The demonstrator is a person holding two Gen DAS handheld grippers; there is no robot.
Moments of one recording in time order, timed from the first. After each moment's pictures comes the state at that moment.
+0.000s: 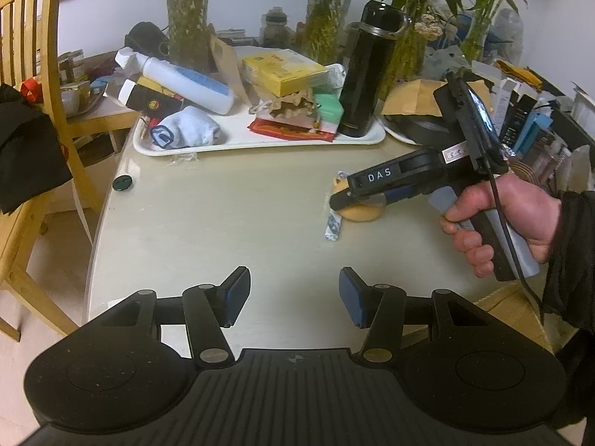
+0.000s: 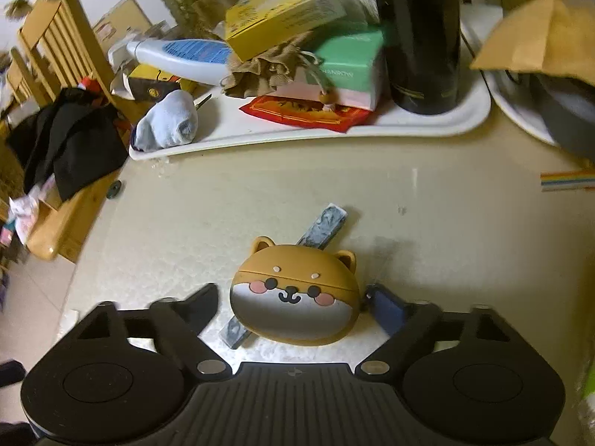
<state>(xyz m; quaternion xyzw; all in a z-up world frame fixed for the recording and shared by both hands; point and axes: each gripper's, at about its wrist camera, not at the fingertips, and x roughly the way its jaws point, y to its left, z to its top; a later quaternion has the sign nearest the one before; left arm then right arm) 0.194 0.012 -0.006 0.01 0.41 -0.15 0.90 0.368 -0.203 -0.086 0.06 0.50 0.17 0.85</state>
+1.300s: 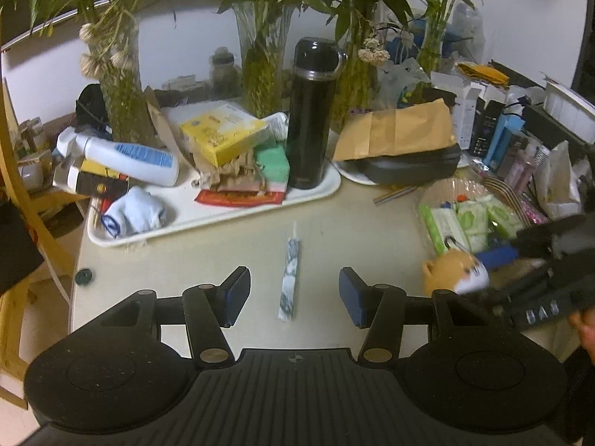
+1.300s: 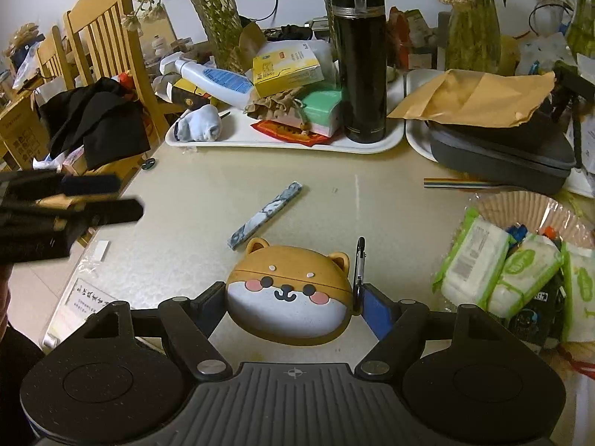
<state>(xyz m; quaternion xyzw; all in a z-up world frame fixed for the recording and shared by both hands) 0.234 -0.053 0.032 0.06 0.36 -0.20 0.91 0.235 -0.269 0.006 0.01 0.45 0.17 0.88</state>
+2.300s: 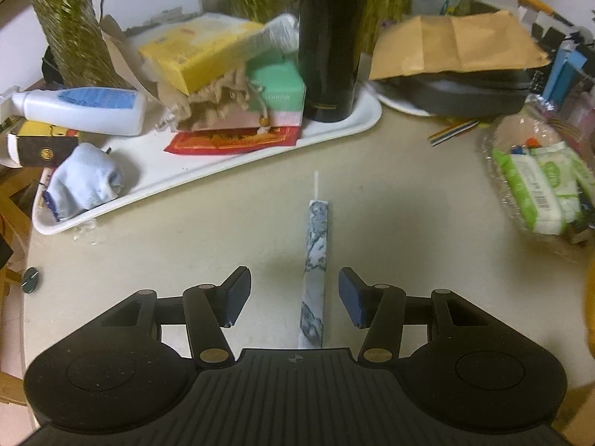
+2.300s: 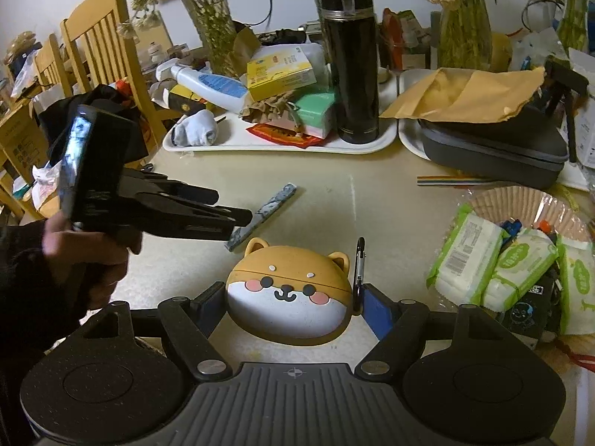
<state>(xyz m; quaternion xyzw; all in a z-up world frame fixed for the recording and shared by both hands) 0.330 -0.090 -0.065 0.11 0.45 -0.18 0.87 0.232 -0.277 0.007 0.01 0.45 0.16 0.88</state>
